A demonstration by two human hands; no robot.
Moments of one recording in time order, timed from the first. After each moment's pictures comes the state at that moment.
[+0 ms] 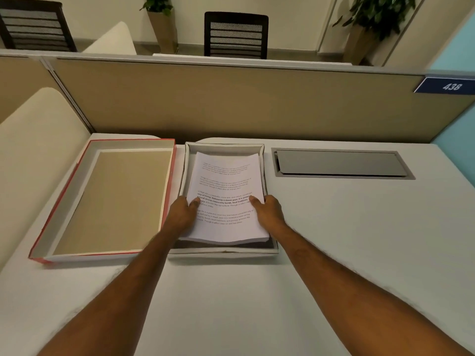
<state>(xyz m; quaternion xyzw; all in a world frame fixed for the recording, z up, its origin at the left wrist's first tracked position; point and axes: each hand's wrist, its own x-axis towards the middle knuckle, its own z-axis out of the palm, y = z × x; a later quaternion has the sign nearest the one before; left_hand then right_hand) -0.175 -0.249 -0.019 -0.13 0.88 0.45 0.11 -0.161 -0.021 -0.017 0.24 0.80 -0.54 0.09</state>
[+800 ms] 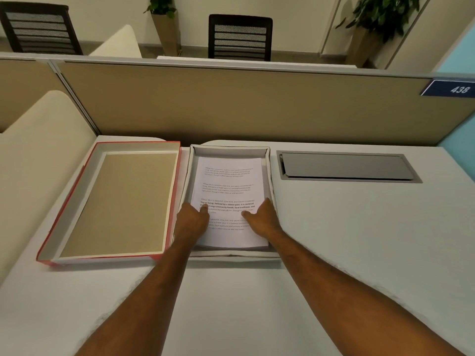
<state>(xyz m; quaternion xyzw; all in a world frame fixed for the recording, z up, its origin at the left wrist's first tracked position) -0.174 -0.233 -0.030 -0.23 0.86 0.44 0.09 -0.166 -0.045 -0.031 0.17 0.86 -0.47 0.11</state>
